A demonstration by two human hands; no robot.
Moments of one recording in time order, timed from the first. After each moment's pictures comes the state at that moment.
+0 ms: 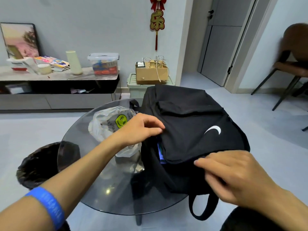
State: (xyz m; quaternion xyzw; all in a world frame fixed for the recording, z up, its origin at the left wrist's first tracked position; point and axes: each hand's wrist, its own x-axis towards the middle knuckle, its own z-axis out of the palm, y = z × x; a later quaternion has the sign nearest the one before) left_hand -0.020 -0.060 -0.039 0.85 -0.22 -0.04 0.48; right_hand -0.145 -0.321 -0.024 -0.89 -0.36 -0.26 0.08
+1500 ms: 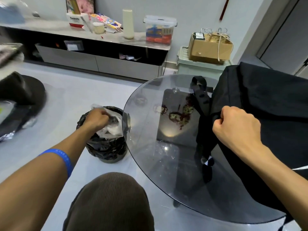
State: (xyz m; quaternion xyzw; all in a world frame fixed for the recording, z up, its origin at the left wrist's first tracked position) left_hand -0.017 0.279 -0.201 0.90 0.28 0.03 0.33; right_hand 0.002 -0.121 -0.096 -0.98 -0.10 -0.19 0.02
